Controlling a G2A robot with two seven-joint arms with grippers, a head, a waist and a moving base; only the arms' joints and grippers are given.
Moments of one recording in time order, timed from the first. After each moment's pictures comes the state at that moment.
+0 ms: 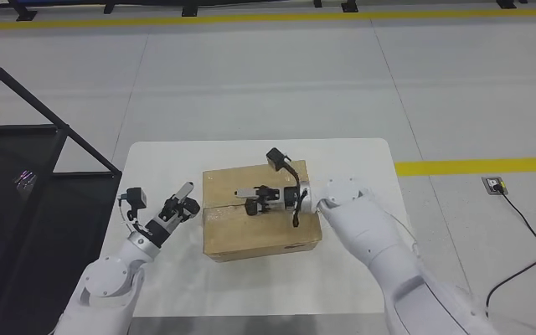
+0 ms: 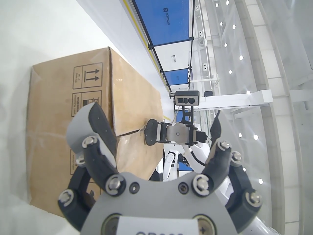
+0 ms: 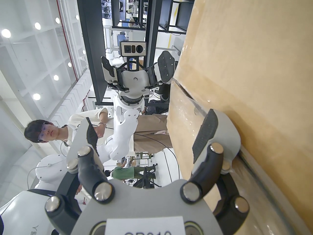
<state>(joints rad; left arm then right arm) 1.16 -1.13 -1.50 -1.52 -0.21 -0.17 -0.51 -0.20 -1.62 0.76 -0.28 0.49 -0.56 1.21</state>
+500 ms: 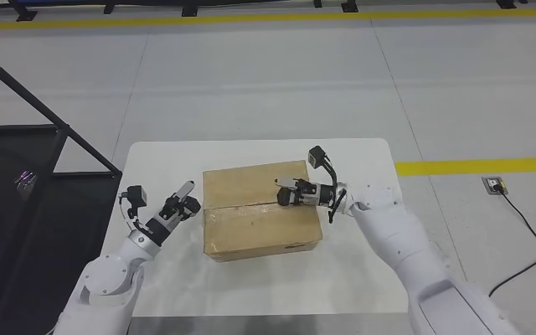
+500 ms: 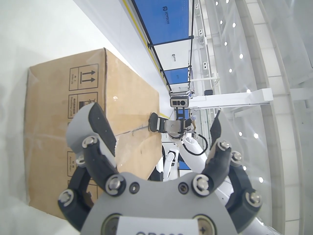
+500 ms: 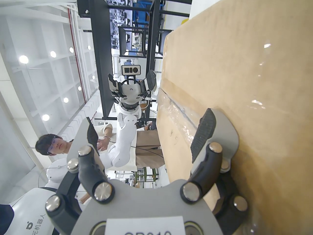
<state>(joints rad) 1.15 -1.13 -1.50 -1.52 -0.21 -0.16 -0.51 -0.25 -1.49 0.90 -0.29 0.52 -0.61 1.21</state>
